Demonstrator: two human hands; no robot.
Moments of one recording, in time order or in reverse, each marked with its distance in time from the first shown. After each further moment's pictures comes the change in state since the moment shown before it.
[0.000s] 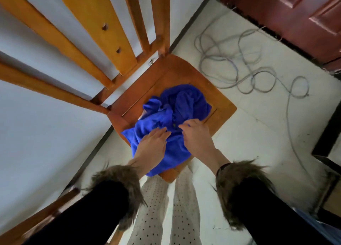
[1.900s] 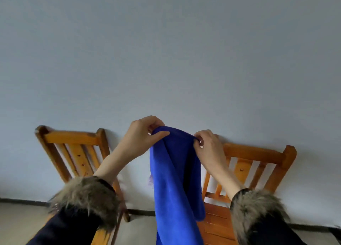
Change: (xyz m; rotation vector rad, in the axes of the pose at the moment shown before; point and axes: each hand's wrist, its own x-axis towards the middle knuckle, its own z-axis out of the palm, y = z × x) left_hand -0.504 0.173 -0.332 -0.458 1.430 -0.495; right_hand -0.235 -0.280 -0.355 0.347 0.498 -1.121
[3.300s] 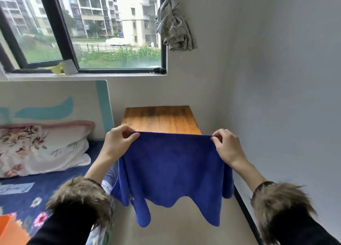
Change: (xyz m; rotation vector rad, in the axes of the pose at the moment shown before) left_hand -0.610 -0.303 -0.697 0.648 1.279 -1.056; right_hand -0.135 -0.848 0.565 0.587 -0.862 -0.800
